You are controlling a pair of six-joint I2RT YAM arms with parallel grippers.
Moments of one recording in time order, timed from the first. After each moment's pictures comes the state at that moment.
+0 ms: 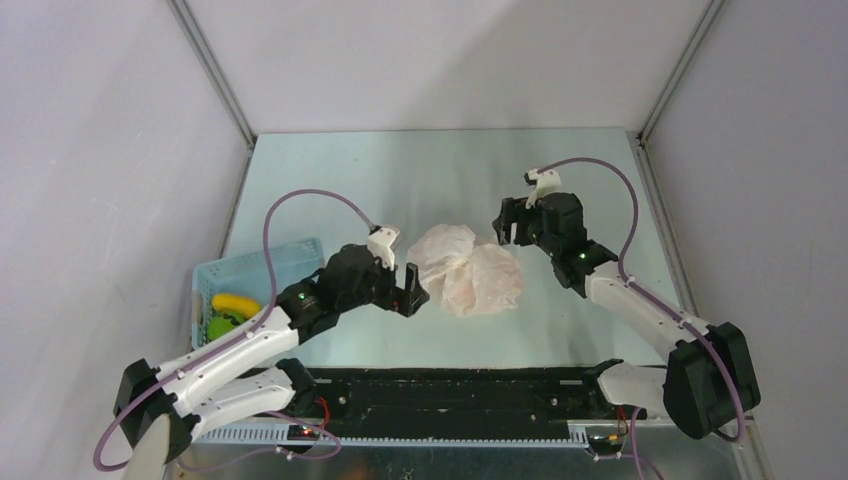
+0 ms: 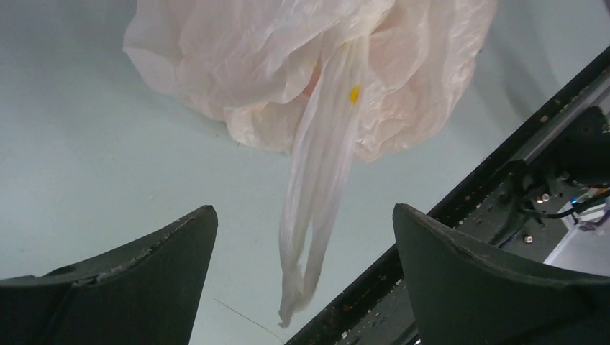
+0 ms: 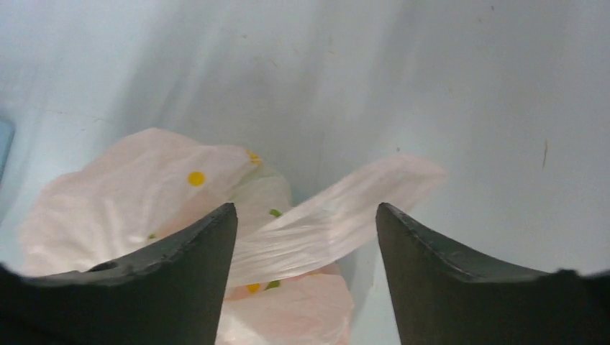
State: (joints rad) left arm -0.80 0.93 0.63 -0.28 0.03 -0.39; right arm 0.43 1.22 0.76 0.04 0.03 0.22
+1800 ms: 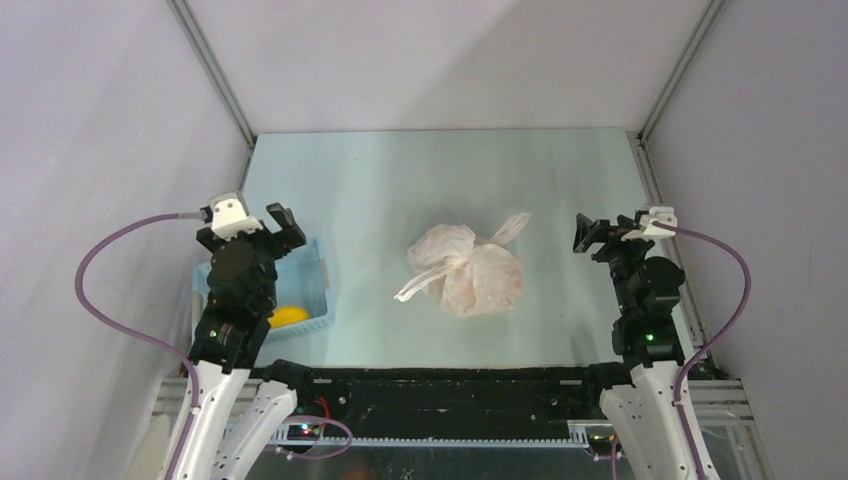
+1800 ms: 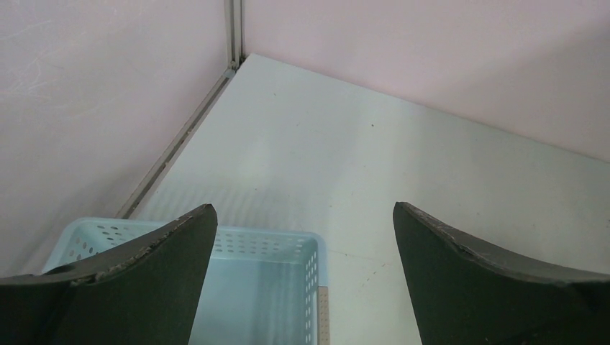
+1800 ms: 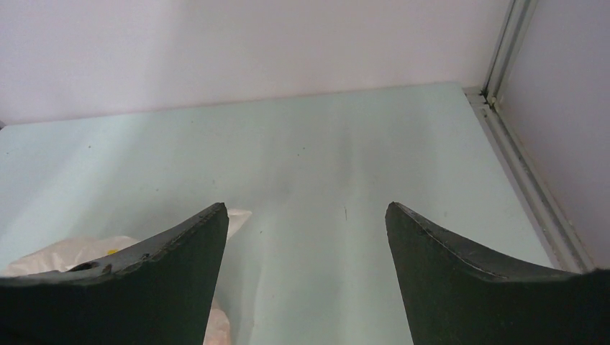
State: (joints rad) left arm -0.25 0.56 0.81 -0.35 -0.52 -0.20; right arm 0.06 0.49 0.51 0.05 0.01 0.13
